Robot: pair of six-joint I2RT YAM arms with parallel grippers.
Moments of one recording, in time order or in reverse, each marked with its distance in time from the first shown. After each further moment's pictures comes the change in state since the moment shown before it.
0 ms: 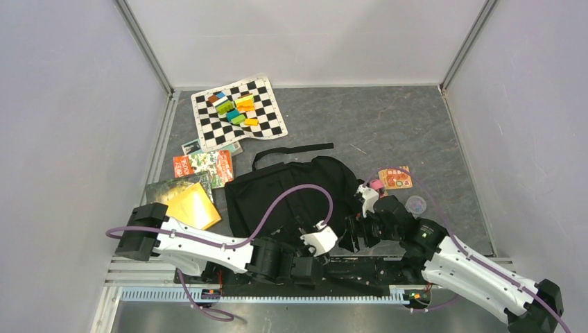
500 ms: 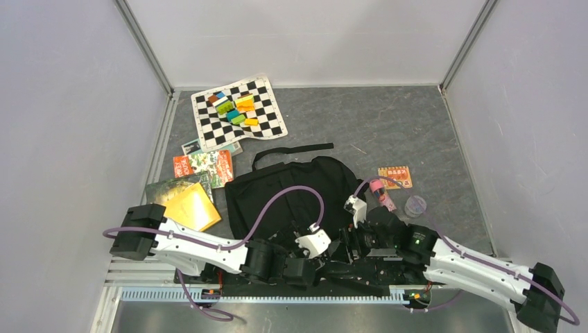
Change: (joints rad) left arm 0.000 -0.055 -0.134 0.121 0.066 -0.029; right arm 0.140 -0.017 -0.118 0.204 -0.085 0.115
